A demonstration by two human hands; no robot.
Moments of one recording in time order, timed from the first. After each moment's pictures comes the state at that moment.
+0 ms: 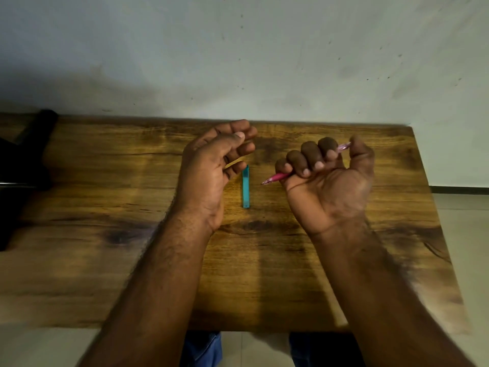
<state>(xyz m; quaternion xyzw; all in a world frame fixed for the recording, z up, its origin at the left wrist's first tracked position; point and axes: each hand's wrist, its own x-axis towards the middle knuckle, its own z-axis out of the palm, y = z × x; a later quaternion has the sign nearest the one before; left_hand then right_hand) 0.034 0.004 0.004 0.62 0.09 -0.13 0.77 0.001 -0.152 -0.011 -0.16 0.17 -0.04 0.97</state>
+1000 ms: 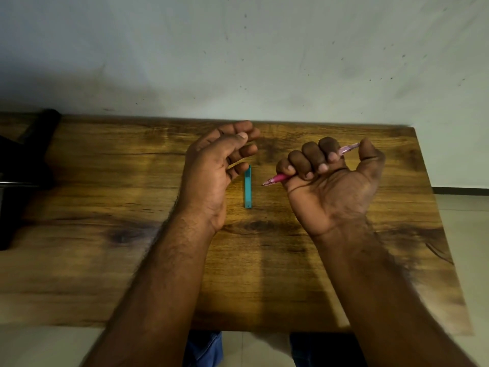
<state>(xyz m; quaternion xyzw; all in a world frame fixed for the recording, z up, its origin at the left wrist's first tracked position) 0.033 0.003 0.006 0.62 0.09 -0.13 0.77 0.000 -0.149 -0.004 -0.15 0.16 -0.04 0.97</state>
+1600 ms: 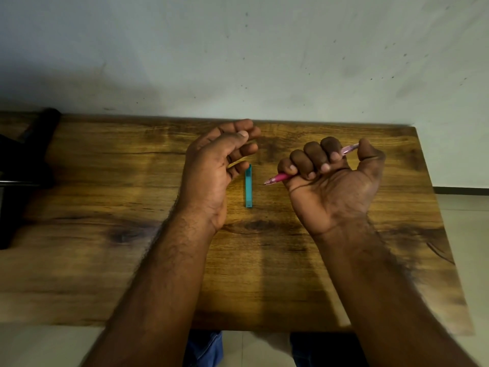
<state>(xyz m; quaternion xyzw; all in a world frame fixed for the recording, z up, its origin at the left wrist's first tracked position) 0.033 0.004 0.007 0.62 0.09 -0.13 0.77 0.000 -0.149 -0.005 -0.15 0.17 -0.05 0.97</state>
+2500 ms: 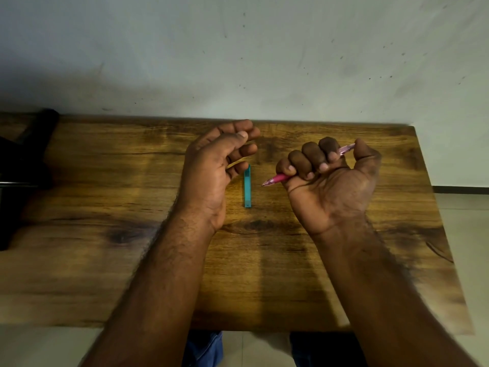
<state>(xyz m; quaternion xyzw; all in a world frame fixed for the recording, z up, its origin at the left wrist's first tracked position) 0.033 0.003 0.006 0.62 0.09 -0.13 0.77 0.000 -0.148 -0.004 -0.15 0.18 -0.05 0.97</state>
